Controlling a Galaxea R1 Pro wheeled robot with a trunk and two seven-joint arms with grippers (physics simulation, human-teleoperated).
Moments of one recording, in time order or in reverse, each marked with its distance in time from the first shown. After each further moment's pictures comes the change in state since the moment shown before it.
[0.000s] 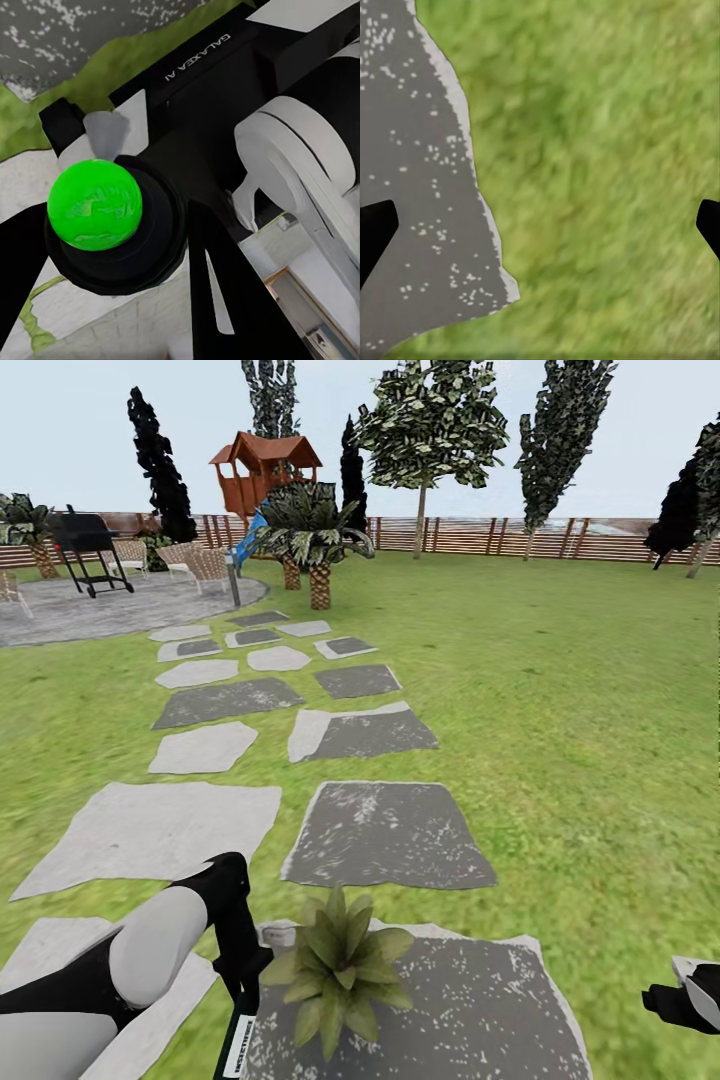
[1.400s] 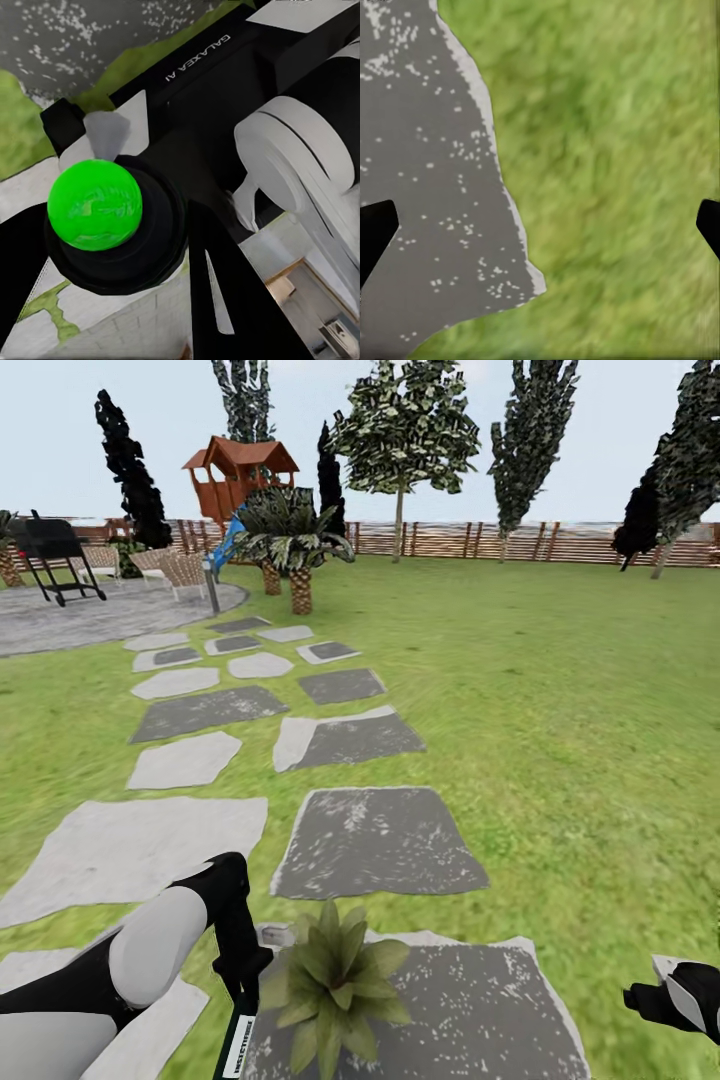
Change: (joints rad) left arm 0.000 0.001 0.000 0.001 0.000 0.000 0.000; right arm 0.000 0.039 -0.001 0.002 0.001 0.002 0.002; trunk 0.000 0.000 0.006
